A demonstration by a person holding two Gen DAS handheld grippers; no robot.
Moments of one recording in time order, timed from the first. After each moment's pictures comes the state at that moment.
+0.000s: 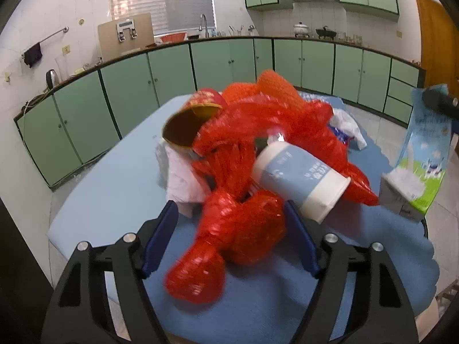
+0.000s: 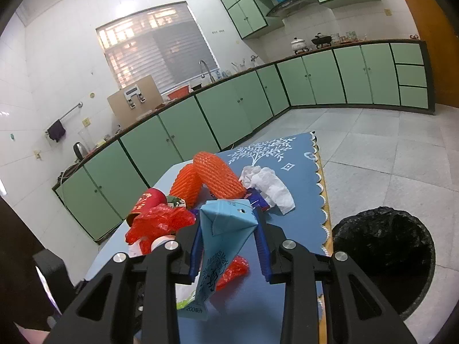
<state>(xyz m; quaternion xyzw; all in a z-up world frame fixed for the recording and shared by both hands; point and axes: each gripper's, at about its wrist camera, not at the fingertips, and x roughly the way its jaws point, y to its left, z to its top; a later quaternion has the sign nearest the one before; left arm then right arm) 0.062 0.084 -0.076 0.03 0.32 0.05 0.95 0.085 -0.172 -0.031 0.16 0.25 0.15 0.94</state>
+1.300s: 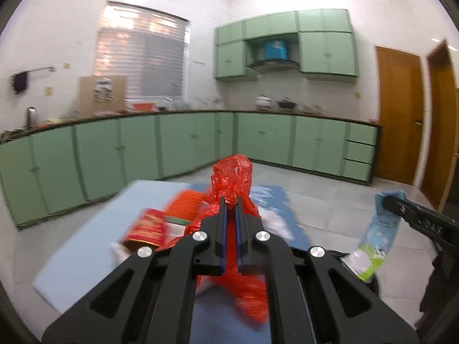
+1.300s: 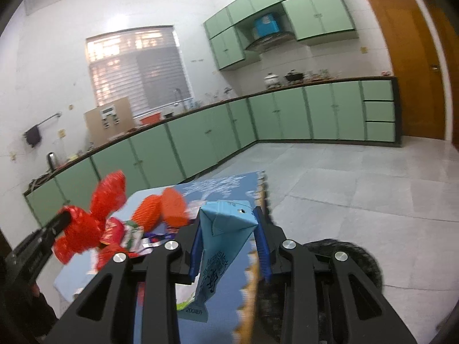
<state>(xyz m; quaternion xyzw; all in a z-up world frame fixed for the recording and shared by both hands) 0.030 0.001 0.023 0.00 0.14 -0.06 0.99 0.039 -0.244 -0.003 0.12 0.19 0.04 0.97</state>
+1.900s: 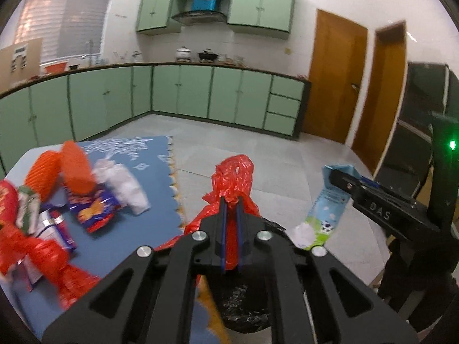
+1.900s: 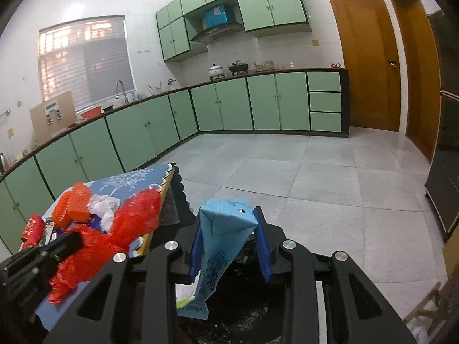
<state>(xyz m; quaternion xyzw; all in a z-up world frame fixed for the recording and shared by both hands) 0.099 -0.147 -0.051 0.00 0.26 -0.25 0.93 0.066 -0.356 -0.051 0.11 0.23 -0.08 0.96</state>
